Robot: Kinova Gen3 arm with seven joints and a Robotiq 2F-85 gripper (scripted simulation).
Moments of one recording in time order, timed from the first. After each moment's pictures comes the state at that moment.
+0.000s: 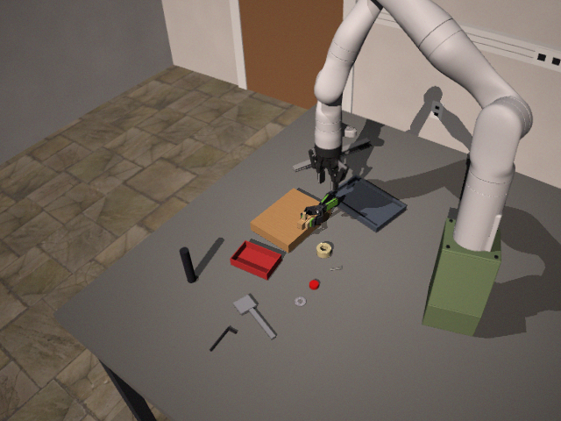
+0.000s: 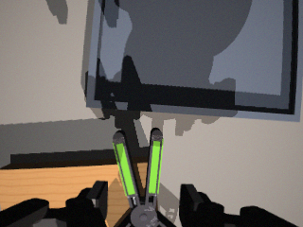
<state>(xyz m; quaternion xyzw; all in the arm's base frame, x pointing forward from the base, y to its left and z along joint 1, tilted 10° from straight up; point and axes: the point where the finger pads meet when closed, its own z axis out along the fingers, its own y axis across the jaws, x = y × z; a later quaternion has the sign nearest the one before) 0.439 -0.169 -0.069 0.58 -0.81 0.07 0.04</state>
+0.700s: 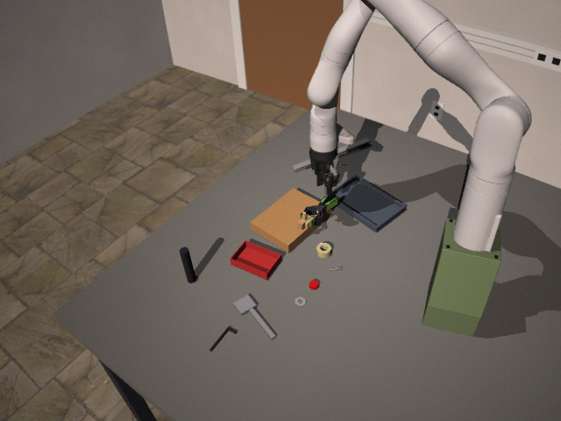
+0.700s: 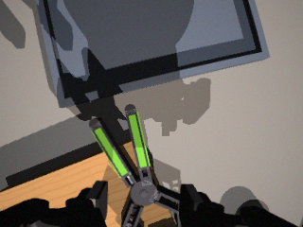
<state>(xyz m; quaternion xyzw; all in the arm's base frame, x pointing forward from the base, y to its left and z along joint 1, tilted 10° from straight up) 0.441 -0.148 -0.071 0.45 -0.89 0.07 0.03</state>
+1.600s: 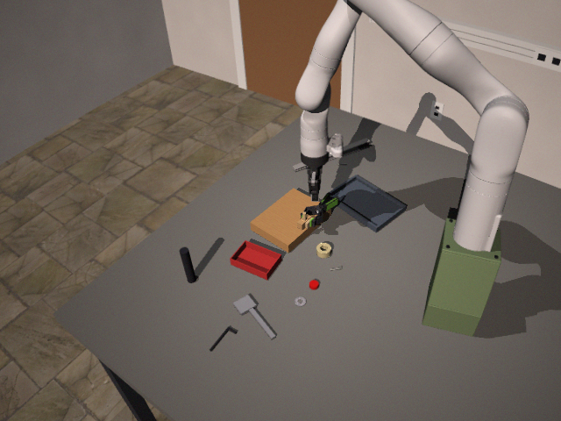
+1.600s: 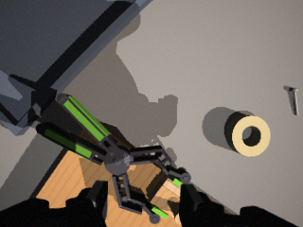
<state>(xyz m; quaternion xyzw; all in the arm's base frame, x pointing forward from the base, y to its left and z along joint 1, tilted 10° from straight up) 0.449 -0.110 -0.072 0.19 -0.98 0.08 0.01</state>
